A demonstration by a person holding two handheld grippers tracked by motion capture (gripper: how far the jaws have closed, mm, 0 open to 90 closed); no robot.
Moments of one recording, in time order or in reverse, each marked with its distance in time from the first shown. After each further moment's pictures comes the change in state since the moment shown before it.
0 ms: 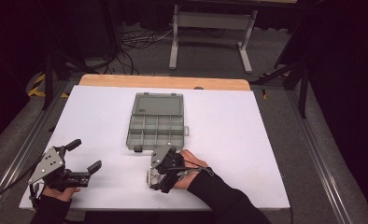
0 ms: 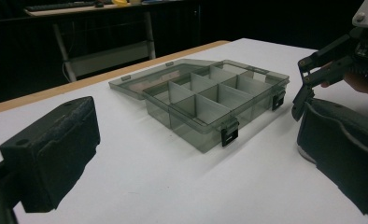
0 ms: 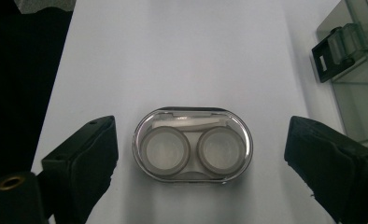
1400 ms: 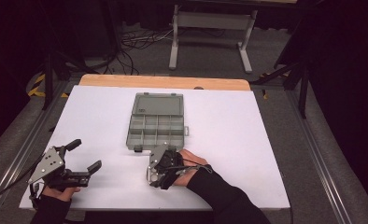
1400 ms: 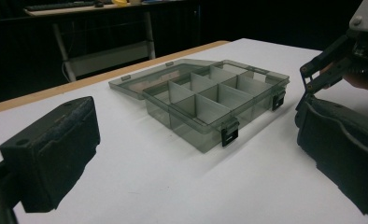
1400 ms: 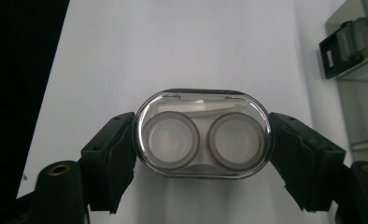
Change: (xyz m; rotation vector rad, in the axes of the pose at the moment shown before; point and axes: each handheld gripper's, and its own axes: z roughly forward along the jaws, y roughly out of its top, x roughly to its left) left arm 0.001 0.000 0.000 -0.005 0.001 -0.002; right arm -0.003 0.006 -0.001 0.050 0.003 -0.037
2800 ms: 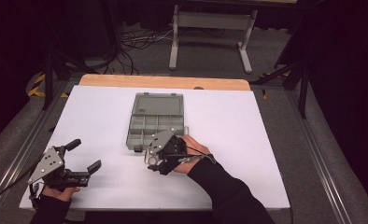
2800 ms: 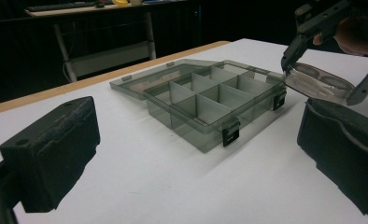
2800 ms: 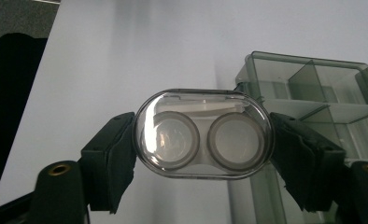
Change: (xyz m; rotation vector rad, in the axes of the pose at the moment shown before) left arm 0.000 0.000 0.000 -0.001 0.001 0.000; right arm -0.019 0.019 -0.040 -0.113 -0.132 -0.028
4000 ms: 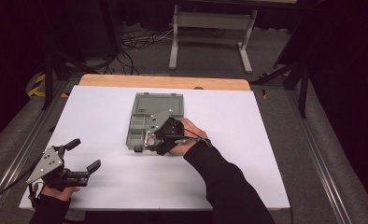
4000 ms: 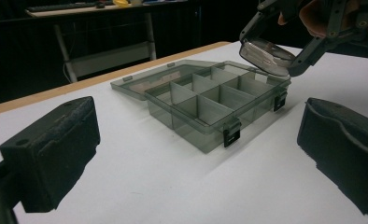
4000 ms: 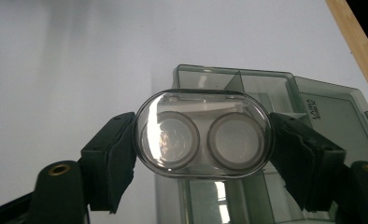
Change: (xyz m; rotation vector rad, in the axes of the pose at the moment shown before) left arm 0.002 0.001 -0.001 0.005 -0.001 0.002; right arm -0.046 0.013 0.000 0.009 -0.088 0.012
